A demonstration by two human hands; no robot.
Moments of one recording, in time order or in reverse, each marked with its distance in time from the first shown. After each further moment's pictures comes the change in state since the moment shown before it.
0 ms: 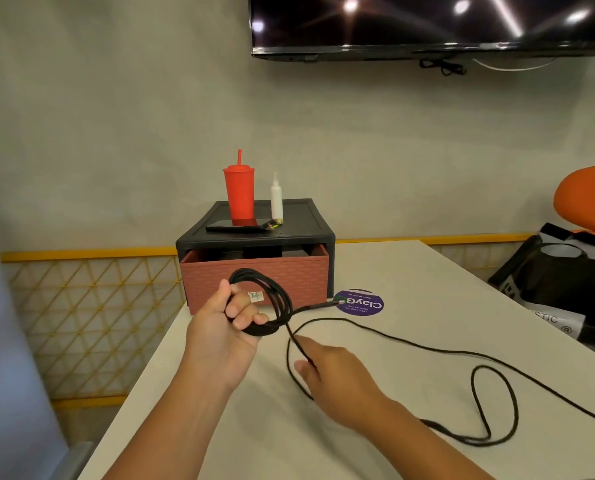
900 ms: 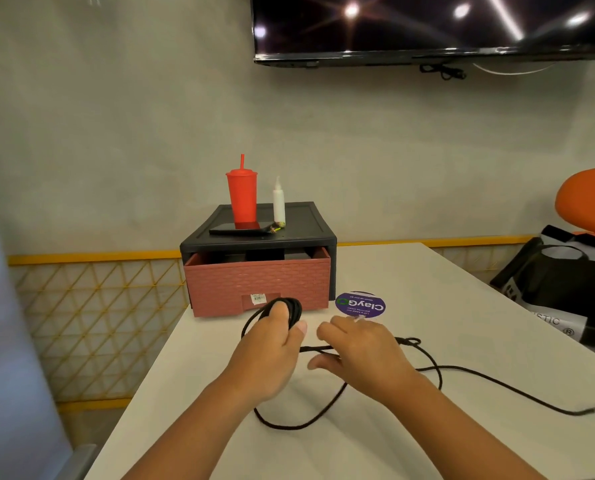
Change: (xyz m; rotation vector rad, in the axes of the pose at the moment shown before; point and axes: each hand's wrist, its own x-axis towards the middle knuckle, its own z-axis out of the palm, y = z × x) left_hand -0.013 -0.026 -0.001 1.713 -0.249 0.399; right_hand 0.015 0.033 -0.023 -0.552 0.491 -0.495
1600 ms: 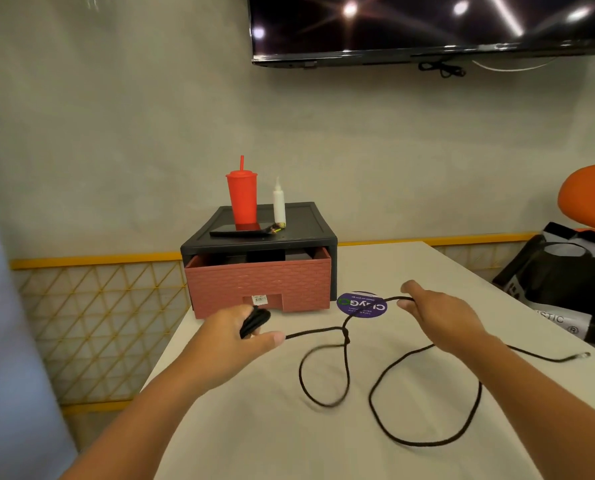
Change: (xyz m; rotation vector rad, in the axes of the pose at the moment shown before) left_hand 0.004 -0.031 -0.044 -0.059 -0.086 -0.144; right_hand -0.026 0.108 -0.024 0.015 -0.557 0.655
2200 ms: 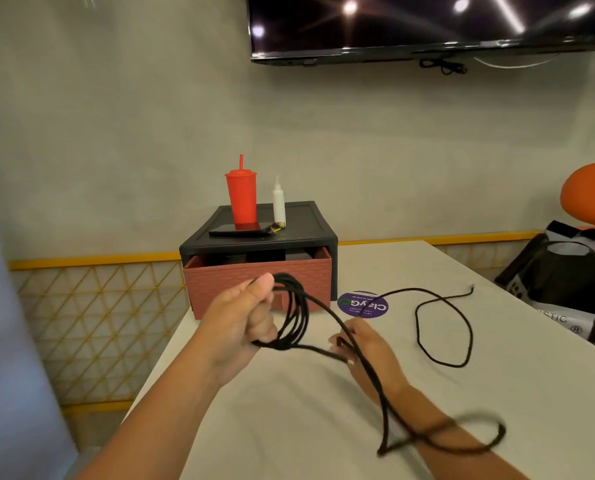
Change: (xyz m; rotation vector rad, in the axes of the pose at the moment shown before) left_hand 0.005 0.038 0.006 -1.118 -0.066 -0.048; right_hand -0.027 -0.088 0.066 0.685 0.020 -0.112
